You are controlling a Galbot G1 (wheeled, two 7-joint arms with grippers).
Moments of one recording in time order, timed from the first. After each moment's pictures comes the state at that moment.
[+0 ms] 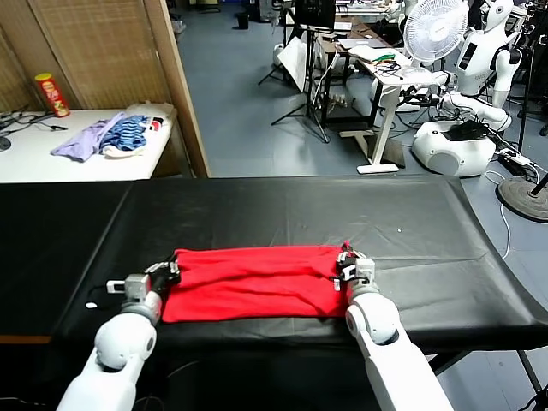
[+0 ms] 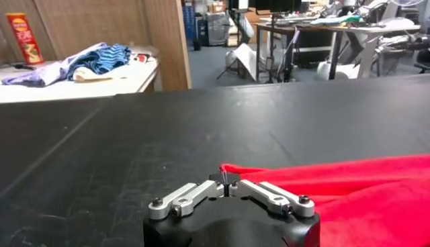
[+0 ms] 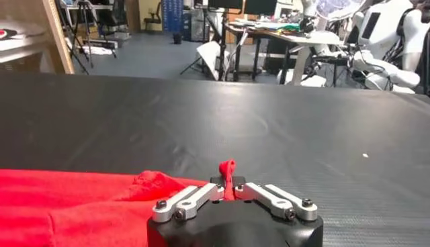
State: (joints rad) left arm 1.21 -1.18 -0.50 -1.82 -0.37 0.45 -0.11; right arm -1.02 1.34 0.29 1.67 0.31 -0.46 0.24
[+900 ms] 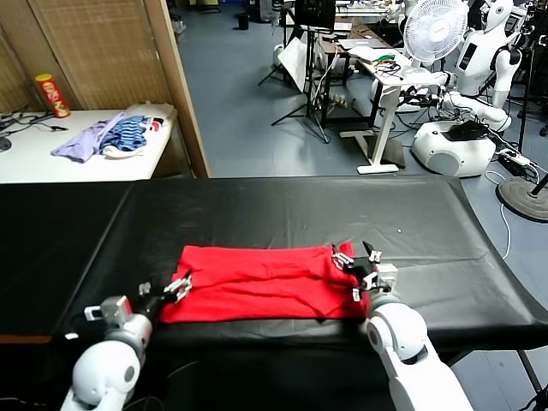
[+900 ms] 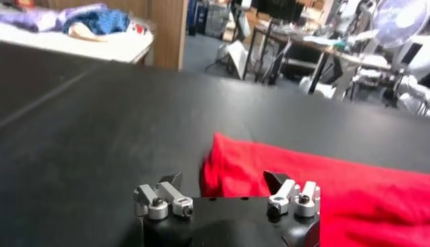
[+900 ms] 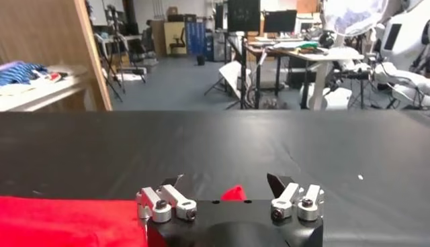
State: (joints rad) left arm 1.43 -1.24 -0.59 -1.99 -0.55 0.46 -0.12; right arm -1.13 1.27 0.34 1.90 0.36 -0.46 0.19
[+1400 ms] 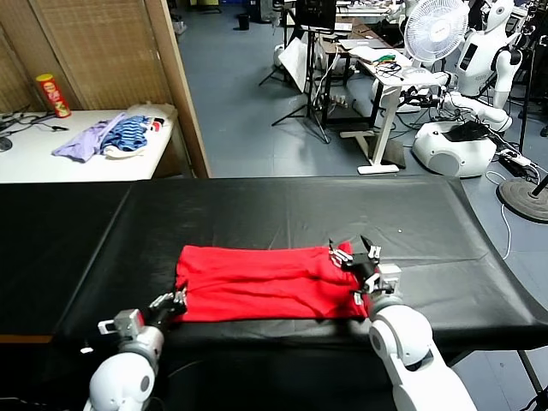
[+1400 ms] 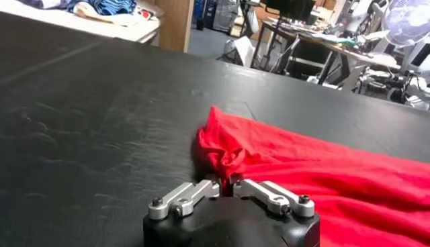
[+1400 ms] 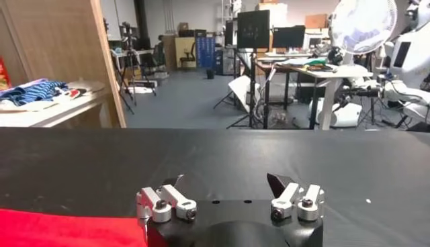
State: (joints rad) left arm 1.42 -1.32 -0.57 -1.95 -0.48 0.45 -0.11; right arm -1.16 1.27 0.34 1.97 0.35 -0.47 0.19
